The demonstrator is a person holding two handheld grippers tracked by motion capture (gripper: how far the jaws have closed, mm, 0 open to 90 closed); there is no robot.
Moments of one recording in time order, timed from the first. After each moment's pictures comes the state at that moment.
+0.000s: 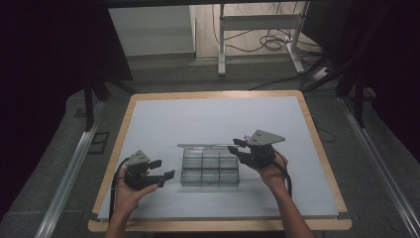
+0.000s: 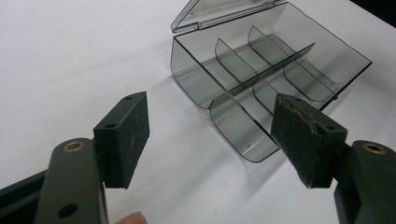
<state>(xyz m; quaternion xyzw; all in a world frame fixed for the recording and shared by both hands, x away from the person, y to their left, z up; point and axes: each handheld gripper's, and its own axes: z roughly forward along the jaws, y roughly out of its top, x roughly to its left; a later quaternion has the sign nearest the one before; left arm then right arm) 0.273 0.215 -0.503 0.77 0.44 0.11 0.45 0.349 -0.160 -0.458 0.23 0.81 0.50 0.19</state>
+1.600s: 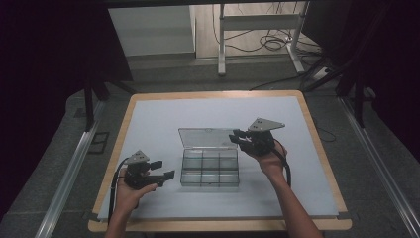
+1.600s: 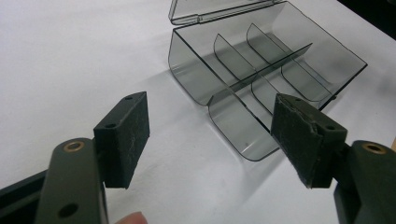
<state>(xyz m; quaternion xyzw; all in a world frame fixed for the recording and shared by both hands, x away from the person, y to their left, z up) 0.278 0.219 -0.509 0.76 0.45 0.08 0.46 0.381 -0.160 -0.449 0.26 0.81 0.50 0.17</state>
